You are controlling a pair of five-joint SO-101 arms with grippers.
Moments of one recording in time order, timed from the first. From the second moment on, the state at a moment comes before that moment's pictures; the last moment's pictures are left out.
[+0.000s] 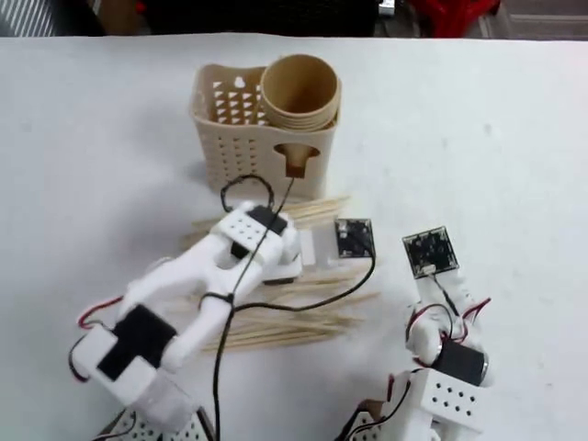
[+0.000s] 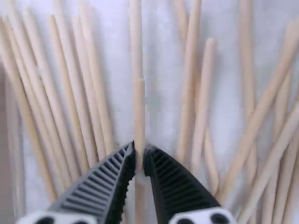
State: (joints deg) left arm 28.0 5.5 30.9 53.8 -49.5; right arm 18.1 -82.5 87.1 59.9 37.2
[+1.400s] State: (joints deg) left arm 9.2 9.4 -59.1 64.0 -5.3; right arm 15.3 -82.5 88.6 59.9 37.2
